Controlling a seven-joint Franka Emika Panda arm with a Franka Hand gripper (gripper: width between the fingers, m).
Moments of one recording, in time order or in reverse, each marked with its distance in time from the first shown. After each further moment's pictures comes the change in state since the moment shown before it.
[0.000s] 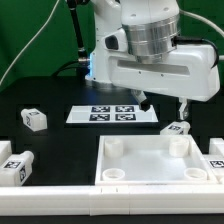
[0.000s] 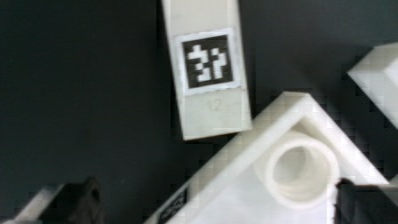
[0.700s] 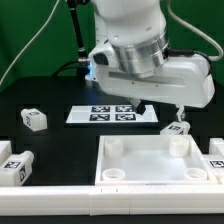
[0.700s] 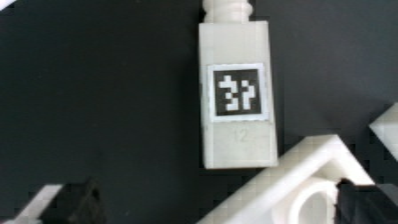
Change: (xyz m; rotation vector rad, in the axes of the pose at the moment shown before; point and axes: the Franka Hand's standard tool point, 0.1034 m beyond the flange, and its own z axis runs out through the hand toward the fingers) arm 0.001 0.010 0.013 -0.035 -0.271 -0.129
